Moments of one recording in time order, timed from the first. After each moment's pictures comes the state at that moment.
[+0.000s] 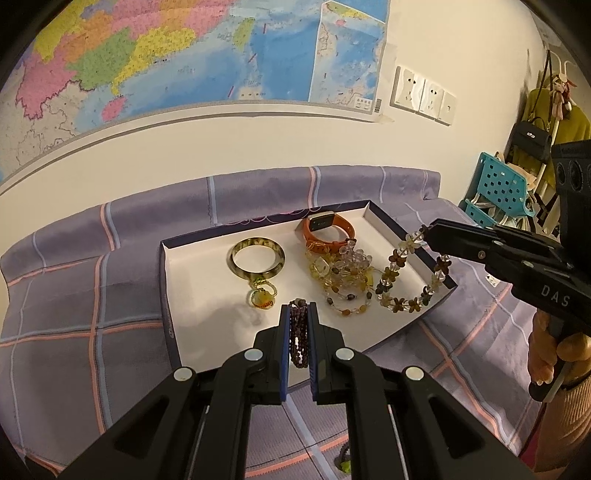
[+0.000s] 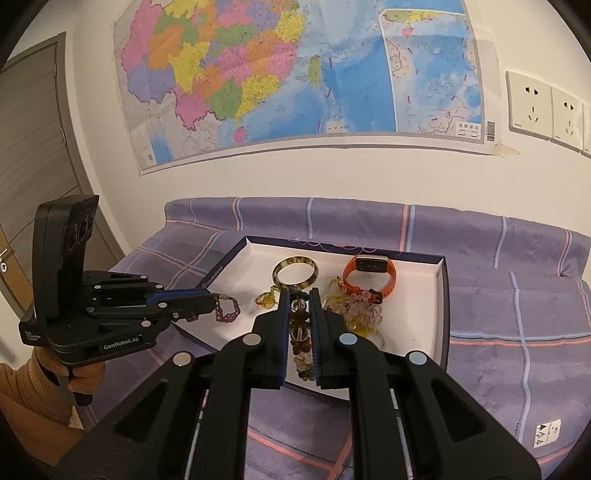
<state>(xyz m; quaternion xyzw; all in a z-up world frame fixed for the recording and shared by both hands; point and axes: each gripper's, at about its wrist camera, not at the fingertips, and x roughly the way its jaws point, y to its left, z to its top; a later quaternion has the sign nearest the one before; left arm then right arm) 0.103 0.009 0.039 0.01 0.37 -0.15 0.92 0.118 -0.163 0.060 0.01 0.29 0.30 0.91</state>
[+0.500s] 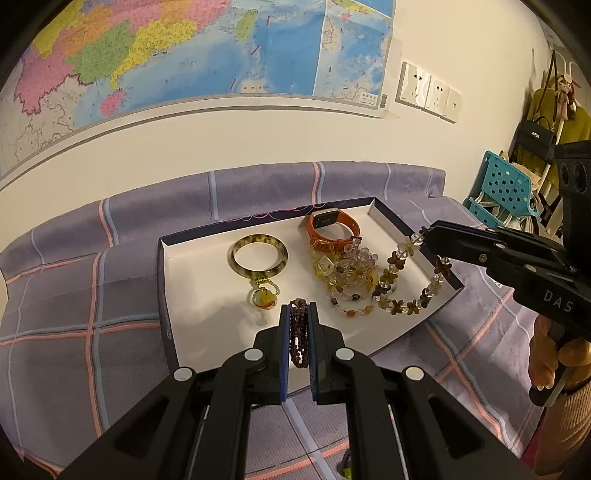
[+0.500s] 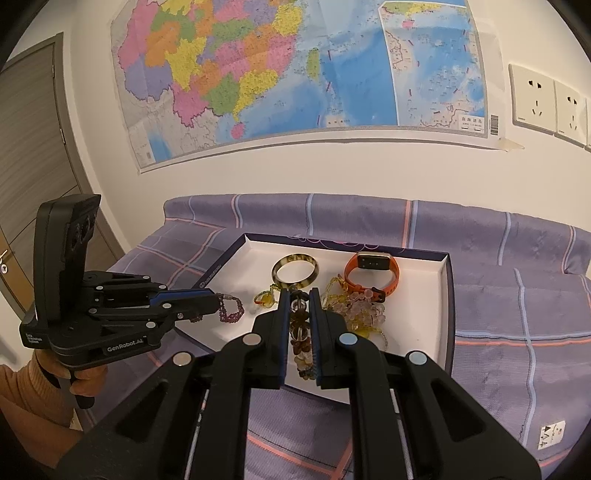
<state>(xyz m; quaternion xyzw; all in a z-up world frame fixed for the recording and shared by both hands) 0.109 0.008 0.036 0.01 0.38 -0.14 0.91 0.125 -0.160 0.054 0.01 0.29 0.30 0.91</state>
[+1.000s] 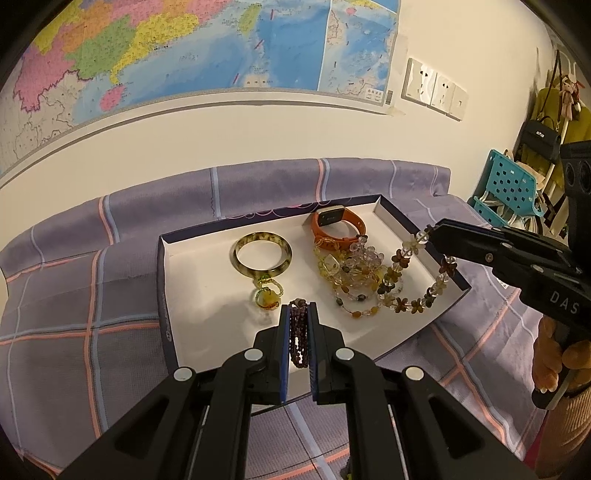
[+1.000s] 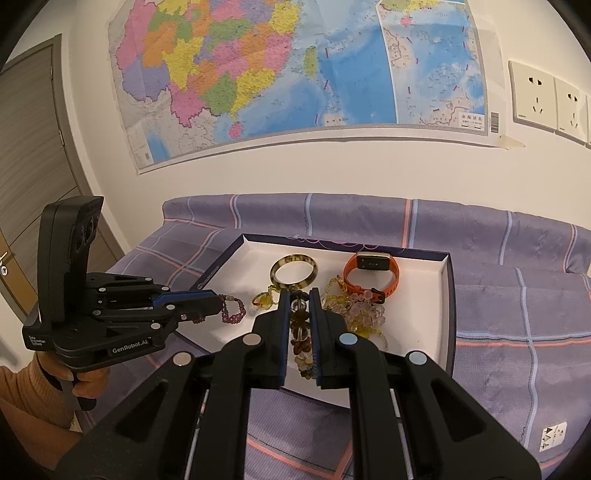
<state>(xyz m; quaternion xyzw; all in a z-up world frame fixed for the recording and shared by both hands) 0.118 0.007 0.032 0.01 0.39 -0.14 0.91 0.129 -0.159 0.053 0.02 0.30 0.30 0.91</state>
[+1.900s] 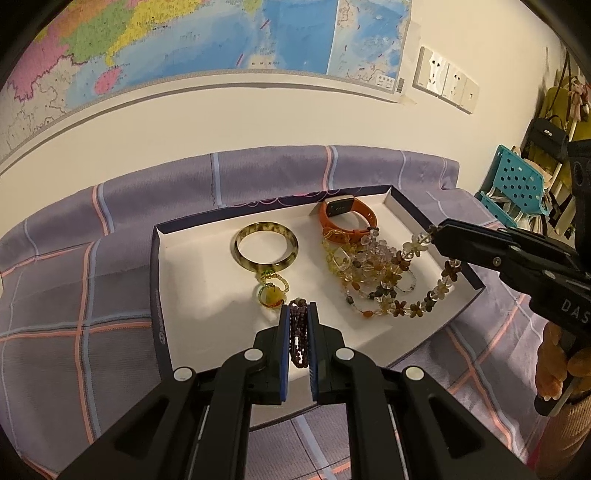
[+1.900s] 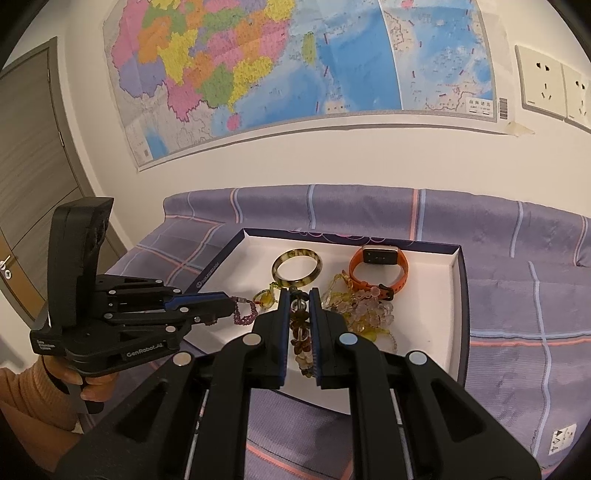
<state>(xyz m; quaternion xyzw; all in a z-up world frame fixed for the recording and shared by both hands) 0.133 0.008 0.020 0.01 0.40 -0.13 0.91 0.141 -0.153 0.042 0.03 0.31 0.30 0.90</state>
